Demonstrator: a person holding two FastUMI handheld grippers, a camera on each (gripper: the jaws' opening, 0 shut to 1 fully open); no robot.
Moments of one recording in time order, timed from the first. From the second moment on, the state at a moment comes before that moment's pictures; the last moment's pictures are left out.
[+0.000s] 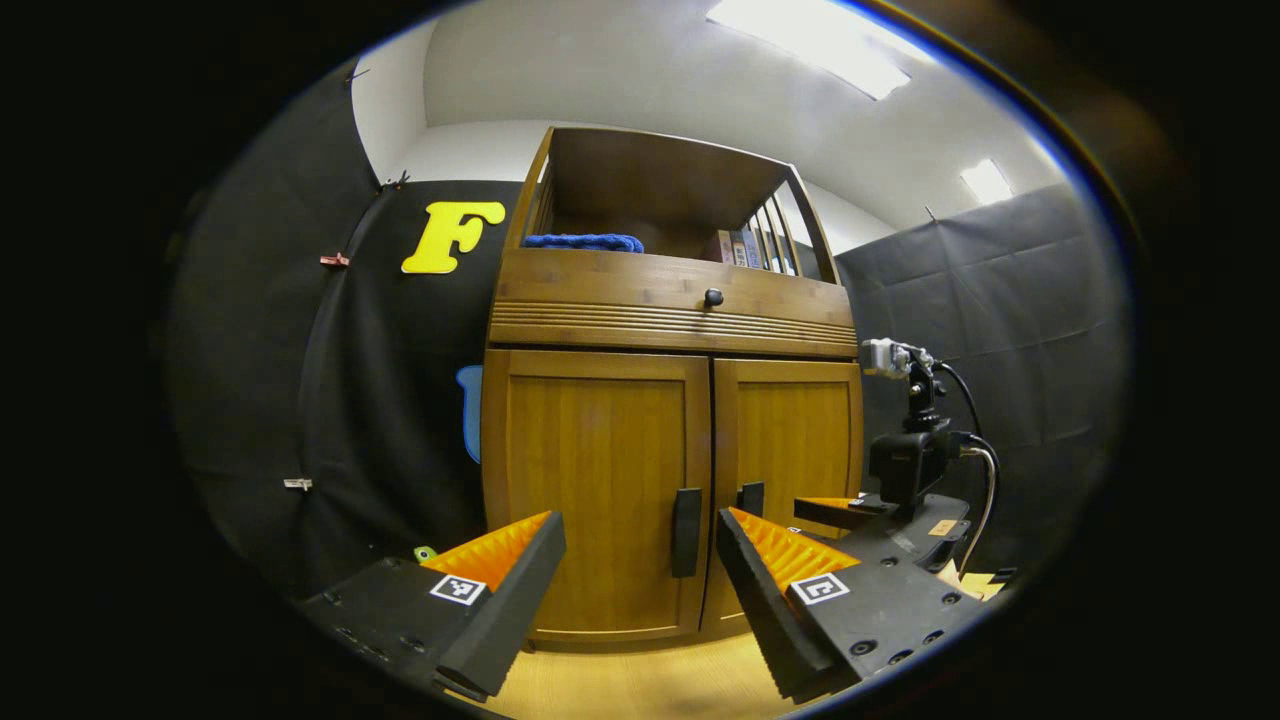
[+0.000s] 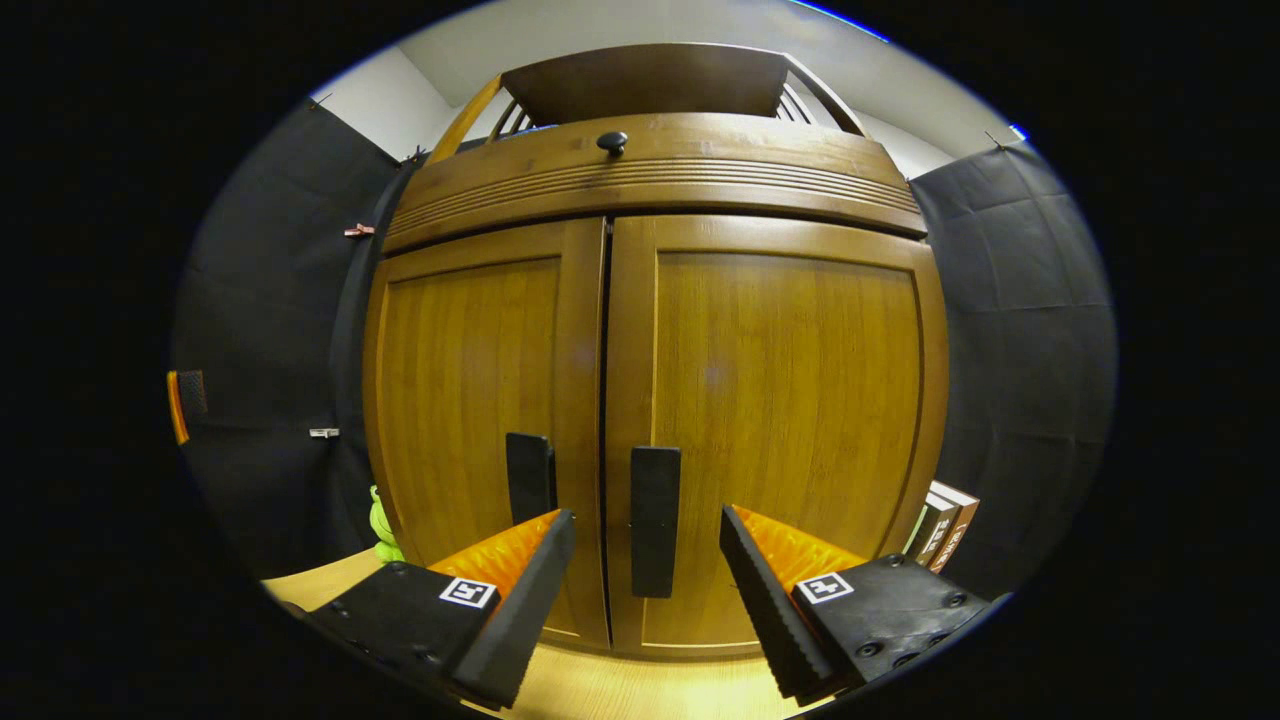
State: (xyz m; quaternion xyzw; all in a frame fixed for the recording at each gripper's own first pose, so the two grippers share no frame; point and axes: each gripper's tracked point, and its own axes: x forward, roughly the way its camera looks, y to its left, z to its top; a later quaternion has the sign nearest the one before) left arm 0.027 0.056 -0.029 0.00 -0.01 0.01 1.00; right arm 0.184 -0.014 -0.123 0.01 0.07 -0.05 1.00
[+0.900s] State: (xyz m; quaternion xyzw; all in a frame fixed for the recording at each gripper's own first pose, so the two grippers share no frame) left arm 0.030 0.087 -0.038 0.01 0.00 0.04 1.00; right arm 0.230 -0.026 -0.159 0.00 0.07 -0.07 0.99
